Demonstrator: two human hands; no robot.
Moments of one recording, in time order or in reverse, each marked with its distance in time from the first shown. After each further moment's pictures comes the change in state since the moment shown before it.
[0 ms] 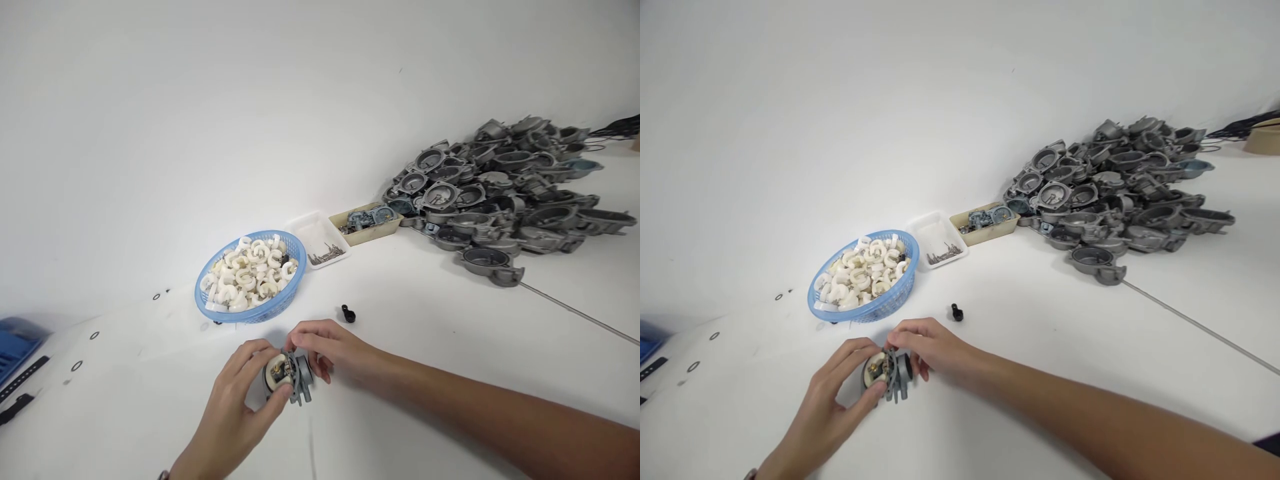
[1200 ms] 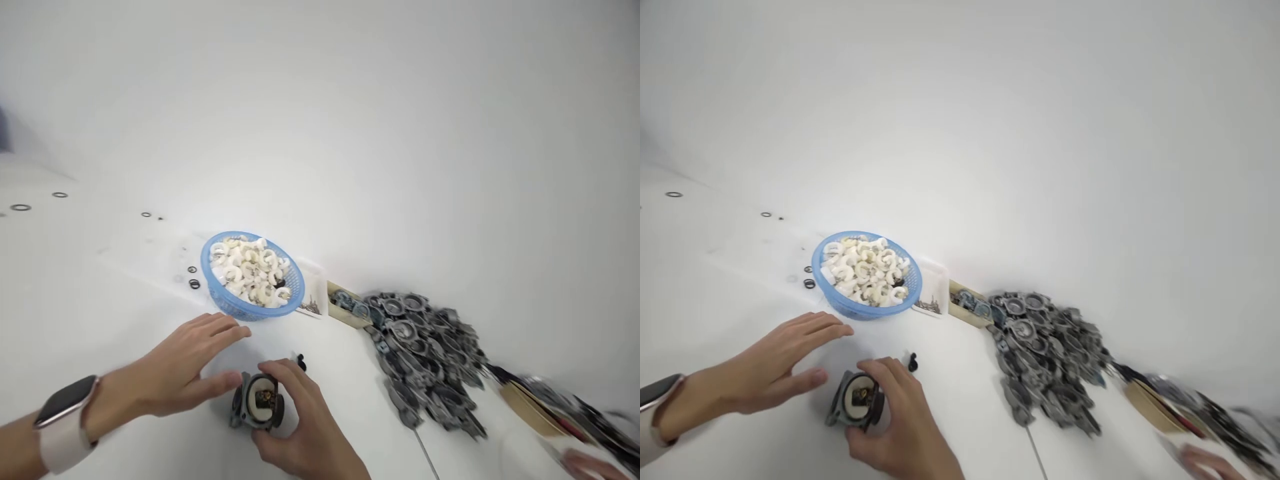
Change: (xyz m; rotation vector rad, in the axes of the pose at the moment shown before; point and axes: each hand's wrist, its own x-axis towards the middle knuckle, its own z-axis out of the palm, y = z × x) left_hand -0.006 -0.012 -0.002 0.035 0.236 0.082; right_hand -0.056 -0.022 0.002 -1.131 0.014 -0.199
